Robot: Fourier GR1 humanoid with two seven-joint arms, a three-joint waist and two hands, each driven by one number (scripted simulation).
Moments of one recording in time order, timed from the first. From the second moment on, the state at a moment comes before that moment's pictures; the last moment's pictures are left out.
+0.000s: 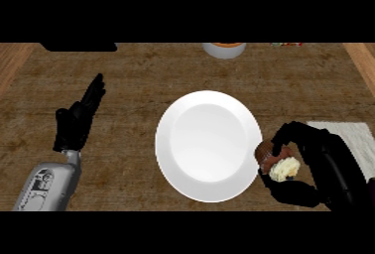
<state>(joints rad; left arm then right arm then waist) -0.27 0.22 -0.02 -1.39 -0.06 0.06 0.08 -0.10 -0.47 0.38 -2.04 0.64 -0.12 0.41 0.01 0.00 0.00</state>
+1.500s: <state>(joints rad) -0.27 0.20 0.01 -1.41 -0.08 0.03 0.10 -0.53 0.00 0.48 -1.12 0.50 -0.41 0.28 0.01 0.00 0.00</state>
